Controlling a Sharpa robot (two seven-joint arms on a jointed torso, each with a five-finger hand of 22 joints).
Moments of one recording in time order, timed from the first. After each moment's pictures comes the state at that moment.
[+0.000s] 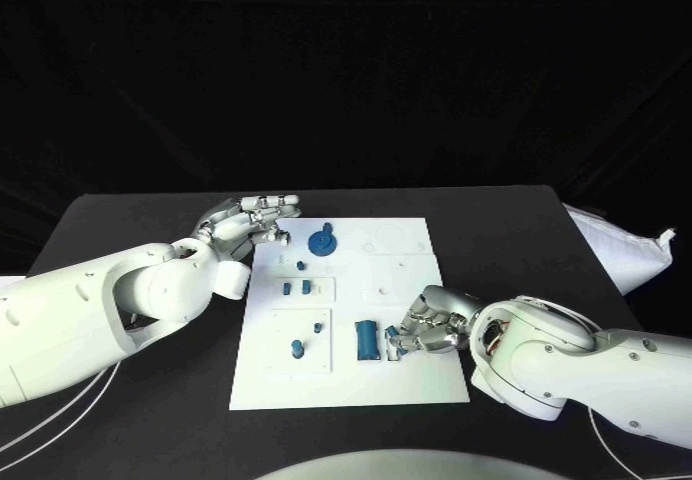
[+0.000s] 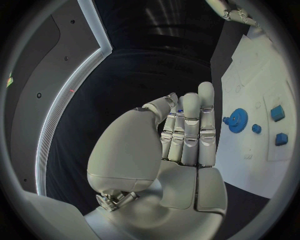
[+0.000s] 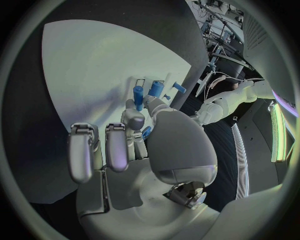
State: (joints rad) left arm 1.16 -0.88 -0.03 1.55 0.10 -0.19 0.31; left_hand 1.41 -0.10 0.45 -0.03 0.10 1.03 0.18 0.11 0.07 1.12 0.10 0.25 0.11 1.20 0.02 1.01 0.50 0.17 1.22 0.11 0.54 0.93; right arm 1.02 -1.01 -0.09 1.97 -1.26 -0.35 -0.59; right_hand 1.21 -0.07 0.17 0.19 0.43 1.14 0.07 0.14 0.29 1.38 -0.01 0.93 1.13 1.47 -0.07 1.40 1.31 0.05 1.45 0.04 1.46 1.31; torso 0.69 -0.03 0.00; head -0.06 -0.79
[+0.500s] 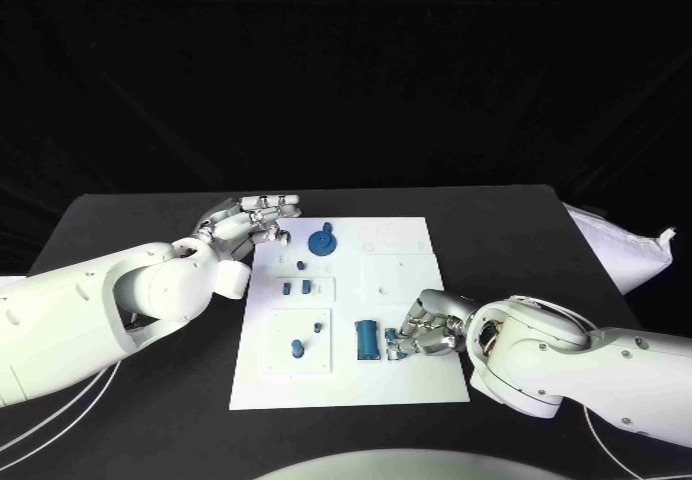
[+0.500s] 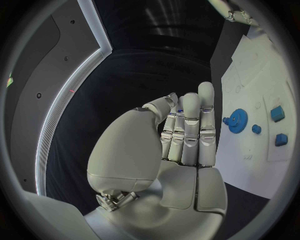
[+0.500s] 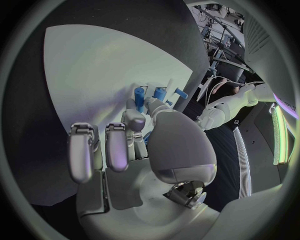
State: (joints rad) left arm 1.16 -0.88 -0.03 1.55 0.10 -0.19 0.31; left_hand 1.41 -0.10 0.45 -0.03 0.10 1.03 0.18 0.11 0.07 1.11 0.11 0.26 0.11 1.20 0.02 1.01 0.50 0.17 1.22 0.11 0.54 0.93; right arm 1.02 -1.00 -0.09 1.95 -1.26 -0.30 -0.61; right_hand 1.20 -0.06 0.16 0.20 0.42 1.15 0.07 0.14 0.30 1.39 -0.01 0.94 1.14 1.47 -0.07 1.40 1.31 0.05 1.45 0.04 1.46 1.31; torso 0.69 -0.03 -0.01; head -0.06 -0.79
